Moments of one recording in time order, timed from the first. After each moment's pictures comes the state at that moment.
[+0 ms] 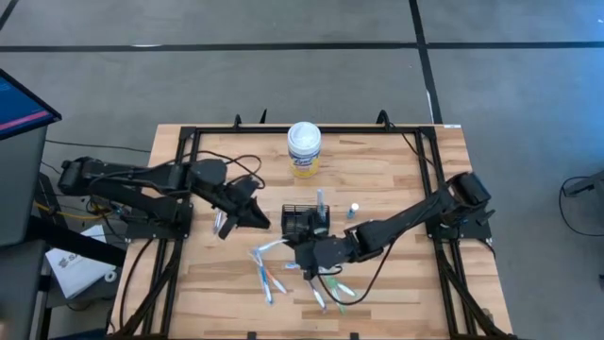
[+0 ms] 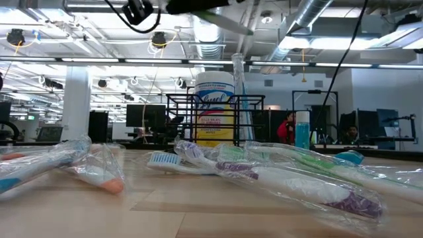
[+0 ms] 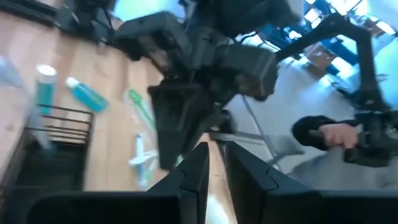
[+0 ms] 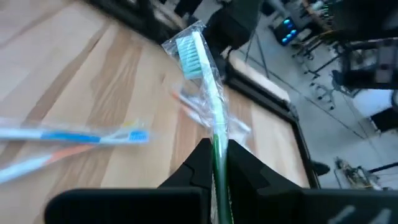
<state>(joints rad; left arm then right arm) -0.05 1.04 0.85 -0.14 0.37 -0.39 0.42 1.84 1.34 0.01 0.61 -0.34</state>
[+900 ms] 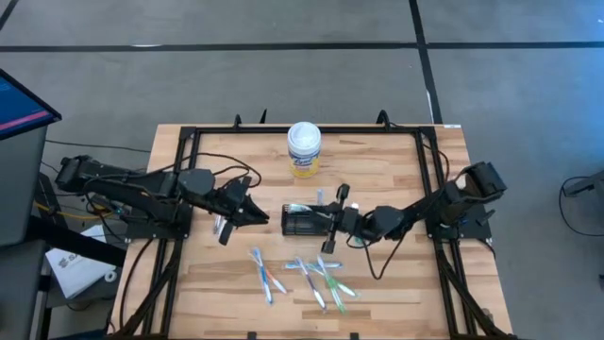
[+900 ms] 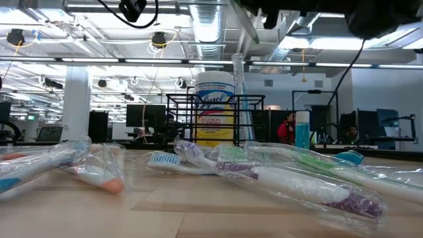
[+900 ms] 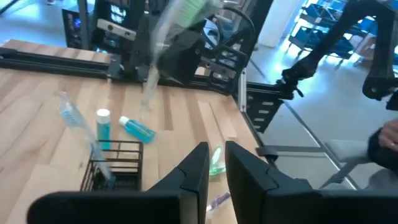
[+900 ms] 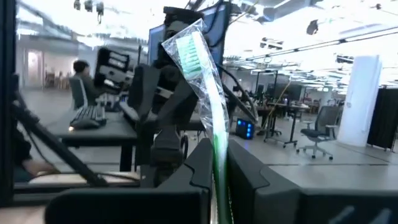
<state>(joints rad) -0.15 0.96 0.75 -0.04 0.09 -0.21 0.32 1.70 0.74 1.27 0.55 -0.23</state>
